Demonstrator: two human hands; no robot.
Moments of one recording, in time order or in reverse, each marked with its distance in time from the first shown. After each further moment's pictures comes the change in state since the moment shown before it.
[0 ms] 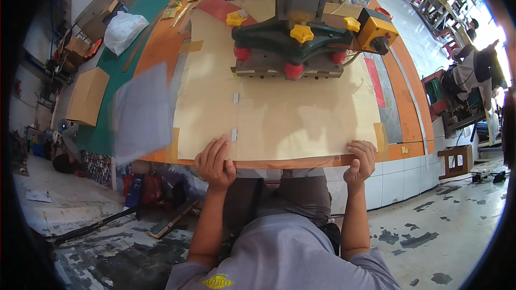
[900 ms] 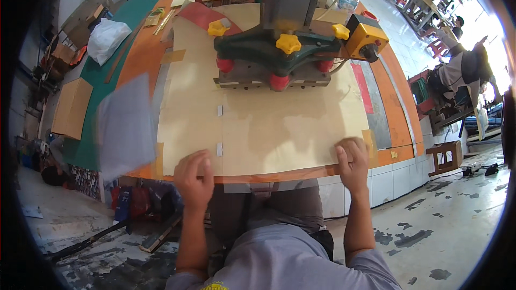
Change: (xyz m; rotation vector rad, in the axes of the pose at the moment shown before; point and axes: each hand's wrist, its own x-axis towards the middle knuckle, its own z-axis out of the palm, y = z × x) left_hand 0.045 0.003 -0.032 -0.174 -0.116 -0.153; right_hand 0.044 -0.010 -0.015 -0.047 -0.322 0.298
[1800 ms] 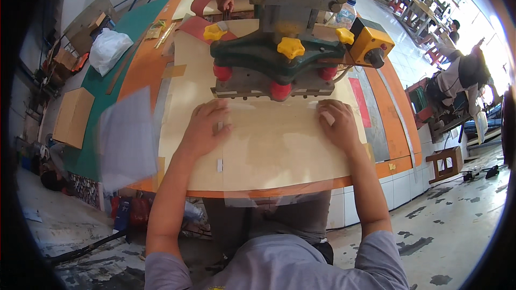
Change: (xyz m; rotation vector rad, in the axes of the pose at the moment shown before) left_hand 0.132 -0.049 0.079 -0.180 -0.506 0.200; right_hand 0.126 0.052 0.046 -0.015 -0.295 -0.122
